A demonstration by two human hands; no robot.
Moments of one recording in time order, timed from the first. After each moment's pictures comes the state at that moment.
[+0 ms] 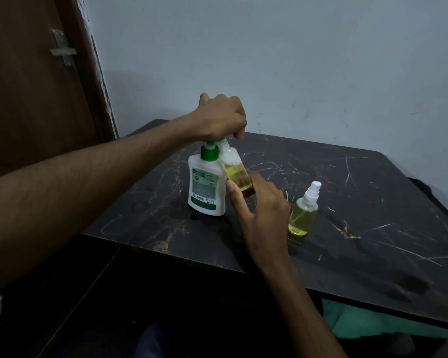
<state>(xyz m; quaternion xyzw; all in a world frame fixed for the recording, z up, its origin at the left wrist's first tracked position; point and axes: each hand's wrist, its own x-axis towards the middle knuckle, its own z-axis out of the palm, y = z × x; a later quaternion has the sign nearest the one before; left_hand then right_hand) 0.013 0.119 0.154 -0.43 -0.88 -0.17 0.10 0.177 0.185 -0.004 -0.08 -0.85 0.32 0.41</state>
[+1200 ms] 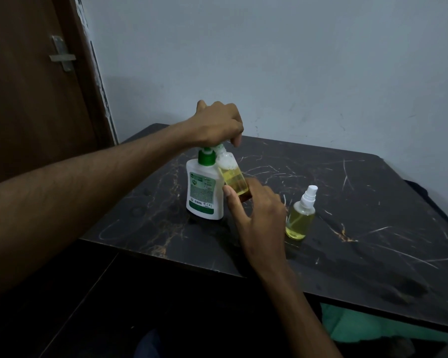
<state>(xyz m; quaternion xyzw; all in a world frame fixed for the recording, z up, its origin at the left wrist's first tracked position) 0.011 0.119 0.153 -0.44 -0.88 -0.15 0.10 0.176 0.185 -0.004 -0.08 -0.85 0.32 0.41</state>
